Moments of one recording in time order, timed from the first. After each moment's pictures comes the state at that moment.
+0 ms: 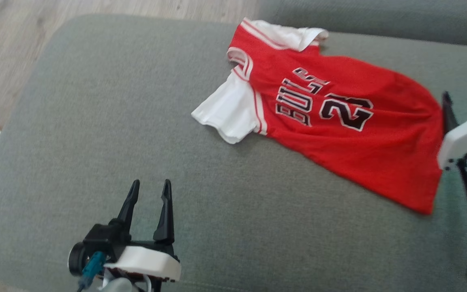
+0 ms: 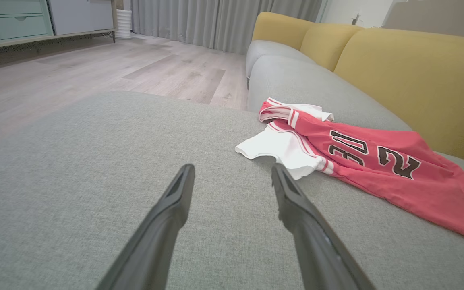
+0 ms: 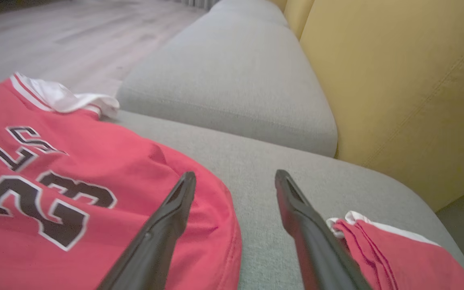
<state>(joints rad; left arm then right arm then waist) -0.12 0.30 -0.63 0.11 -0.64 0.29 -0.23 -0.56 -0.28 -0.13 0.74 -0.07 0.12 0.02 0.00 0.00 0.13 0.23</state>
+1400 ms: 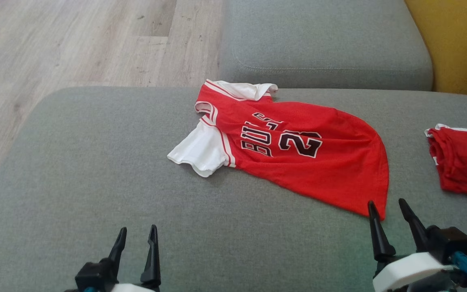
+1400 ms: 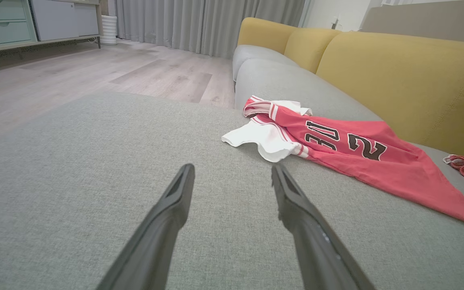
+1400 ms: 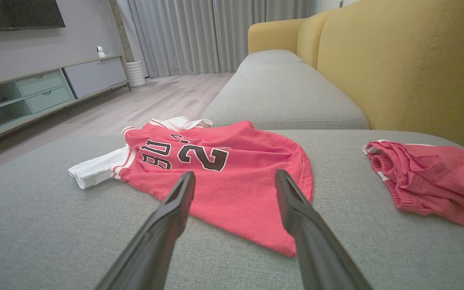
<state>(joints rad) 0.03 0.34 -0.62 0.15 -0.69 0.30 -0.23 0.14 -0.04 0.01 0.13 0.13 0.12 -0.06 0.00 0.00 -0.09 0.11</state>
